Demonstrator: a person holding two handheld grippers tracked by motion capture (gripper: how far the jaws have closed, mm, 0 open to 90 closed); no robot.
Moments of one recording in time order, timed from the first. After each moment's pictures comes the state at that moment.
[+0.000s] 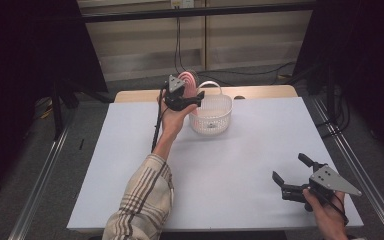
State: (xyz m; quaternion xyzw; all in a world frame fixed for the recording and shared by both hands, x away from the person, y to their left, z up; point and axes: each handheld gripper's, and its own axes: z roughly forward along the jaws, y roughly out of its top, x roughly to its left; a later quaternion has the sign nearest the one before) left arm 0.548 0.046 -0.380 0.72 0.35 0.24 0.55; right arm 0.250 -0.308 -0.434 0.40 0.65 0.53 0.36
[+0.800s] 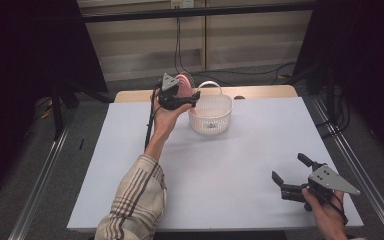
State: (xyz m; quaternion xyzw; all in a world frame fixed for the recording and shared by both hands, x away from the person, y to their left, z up) left arm 0.541 0.063 -0.364 0.73 0.34 0.24 0.55; right arm 0.251 -0.307 -0.435 0.40 0.66 0.53 0.36
